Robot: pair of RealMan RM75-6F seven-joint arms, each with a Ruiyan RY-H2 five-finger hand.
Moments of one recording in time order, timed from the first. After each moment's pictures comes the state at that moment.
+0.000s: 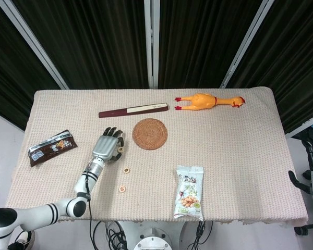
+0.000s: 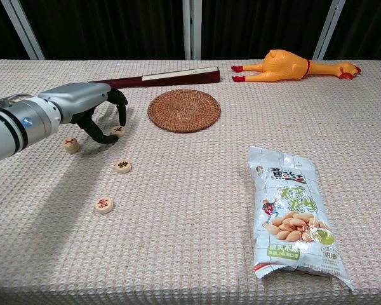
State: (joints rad) left arm -0.77 -1.73 -0.20 -1.26 0.98 0.91 0.39; right arm 0.04 -1.04 0.12 -1.63 -1.44 1.52 0.11
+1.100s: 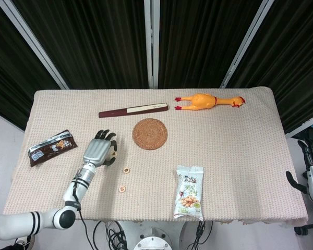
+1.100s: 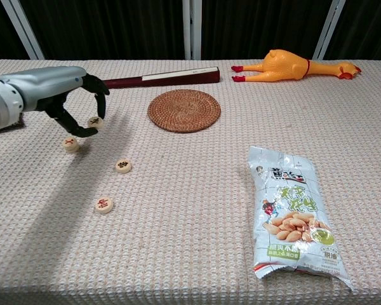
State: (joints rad) left arm -0.71 -1.52 -0.18 -1.65 0.86 1.04 0.54; right arm 0.05 -1.05 0.11 -1.63 -1.45 1.51 0.08
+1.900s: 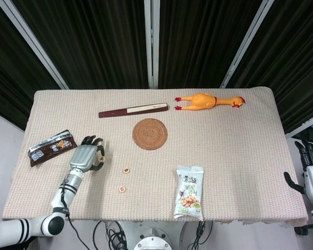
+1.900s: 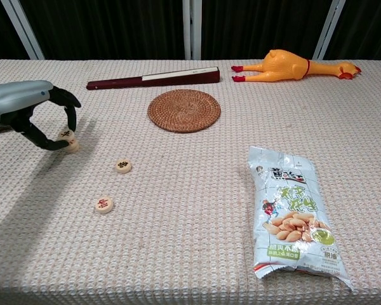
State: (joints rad) left arm -0.64 -1.48 -0.12 -1.62 0.91 1.05 0.42; right arm 0.05 -1.06 0.11 -1.63 -1.44 1.50 0.05
